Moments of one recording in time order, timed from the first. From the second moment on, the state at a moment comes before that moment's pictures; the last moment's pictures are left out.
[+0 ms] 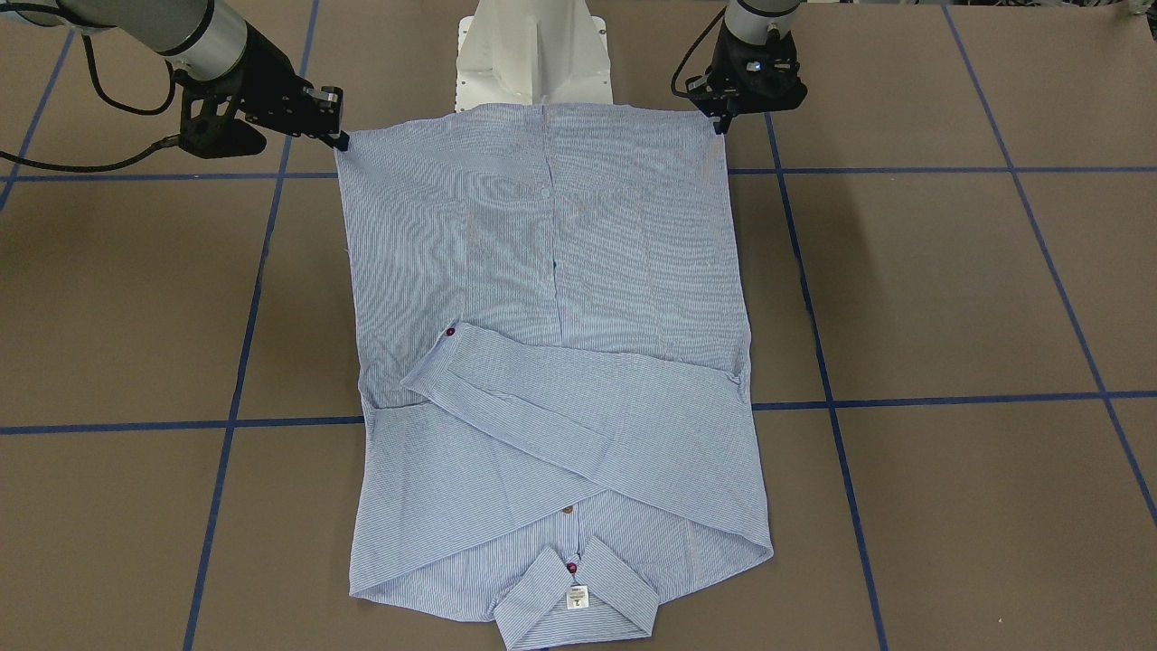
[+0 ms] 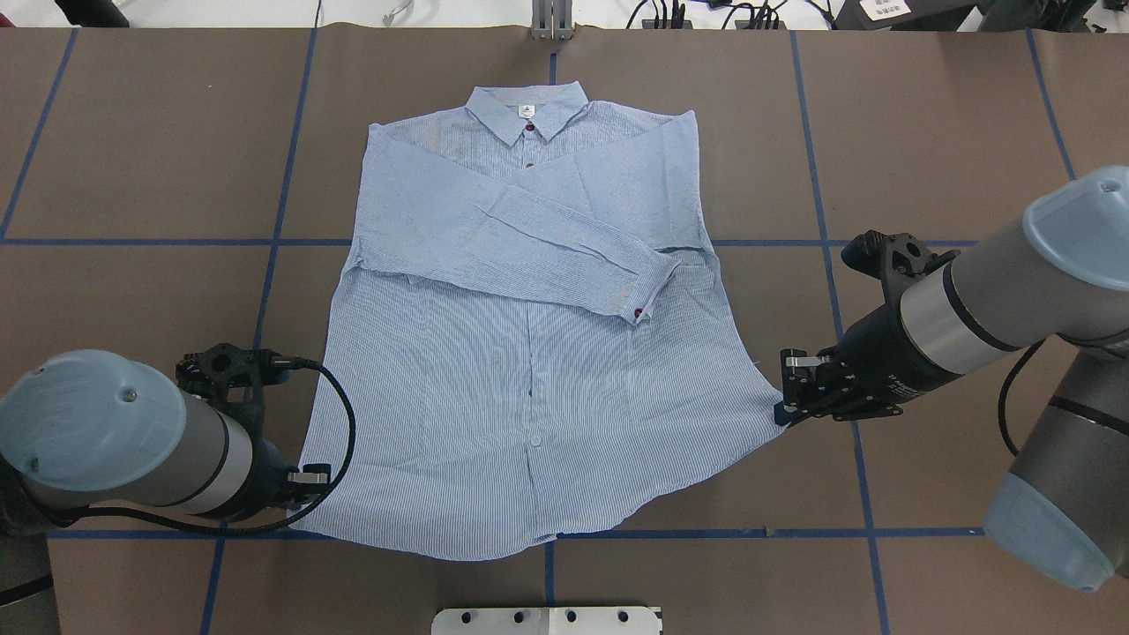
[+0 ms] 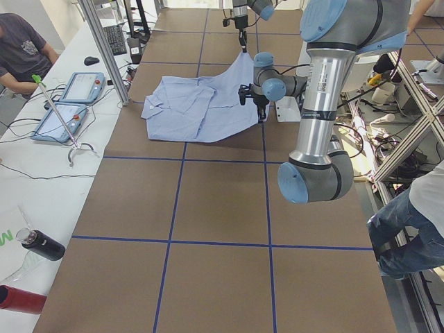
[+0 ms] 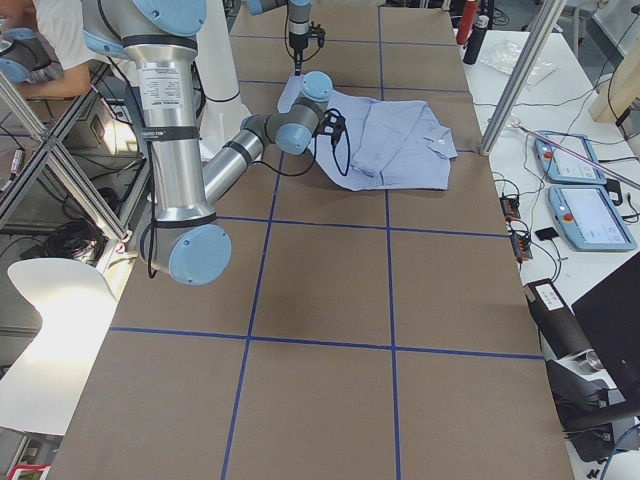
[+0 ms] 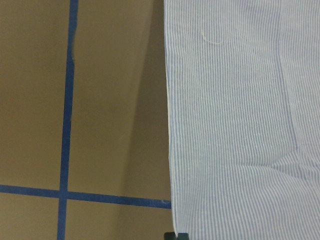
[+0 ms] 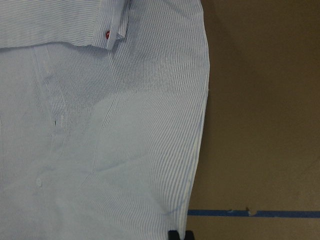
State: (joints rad) left arm -0.36 -1.76 -2.29 -1.40 -1.88 -1.39; right arm 0.68 -1.45 2.17 -1.31 2.32 1.41
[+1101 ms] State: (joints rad) left arm -0.39 -1.76 -2.29 -1.40 -1.89 -1.39; right arm 0.72 -1.46 2.16 -1.31 2.32 1.41
